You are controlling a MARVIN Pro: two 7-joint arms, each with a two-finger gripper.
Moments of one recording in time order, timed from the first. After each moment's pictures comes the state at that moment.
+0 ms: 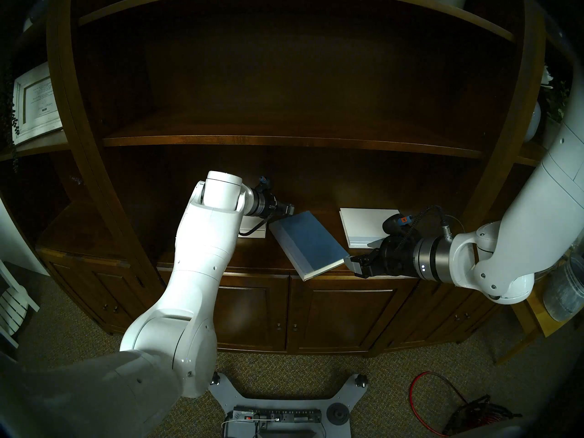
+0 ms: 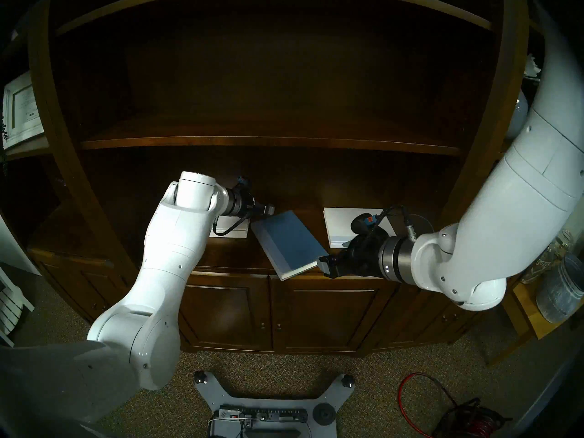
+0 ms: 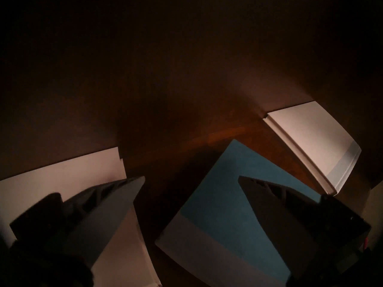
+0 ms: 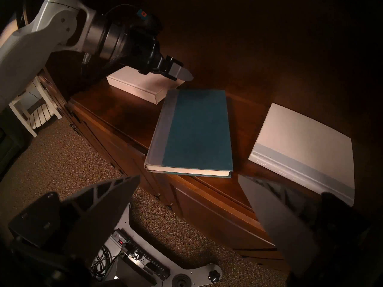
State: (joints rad) left arm 0.92 -1.63 -1.54 -1.15 0.29 0.88 -0.59; right arm 0.95 -1.39 -1.82 -2.36 2.43 -0.80 0.19
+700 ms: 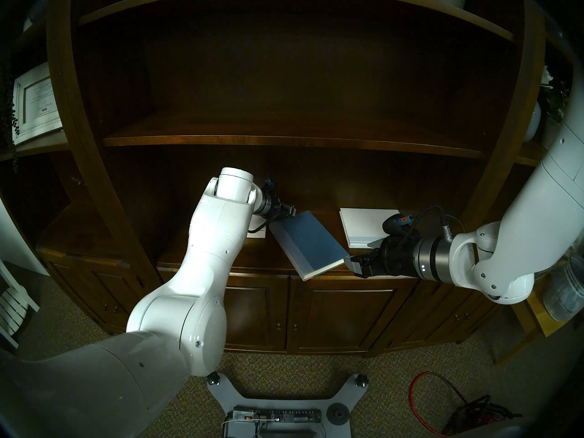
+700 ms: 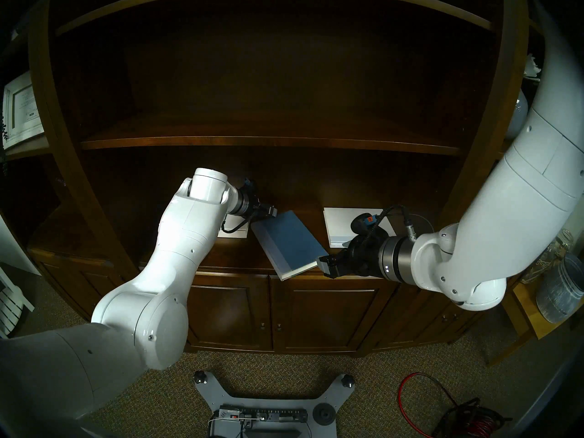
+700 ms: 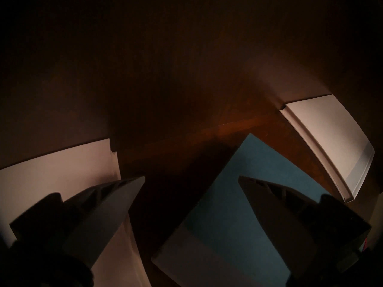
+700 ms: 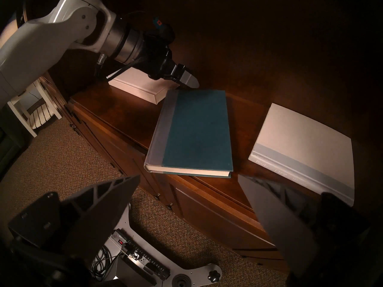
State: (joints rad) left arm 0.80 -1.67 -1.56 -0.91 0.30 0.87 -0.53; right arm 0.95 -1.39 -1.82 -2.36 2.42 -0.80 0.19
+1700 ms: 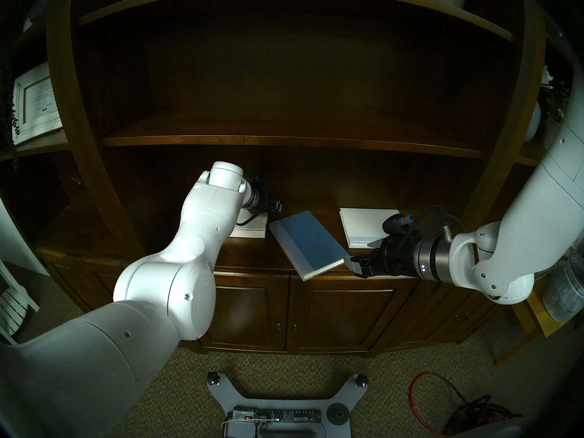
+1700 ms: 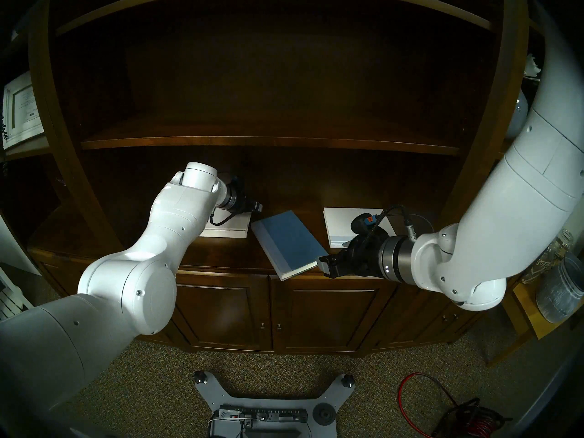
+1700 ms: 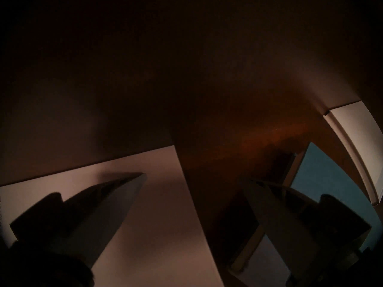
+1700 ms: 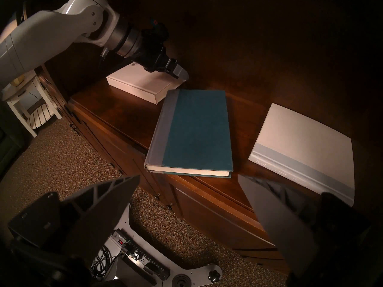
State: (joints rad) left arm 0.65 -1.60 -1.60 -0.66 0.31 0.77 -0.50; right arm 0.95 -1.39 -1.82 -2.36 2.42 -0.80 0.19
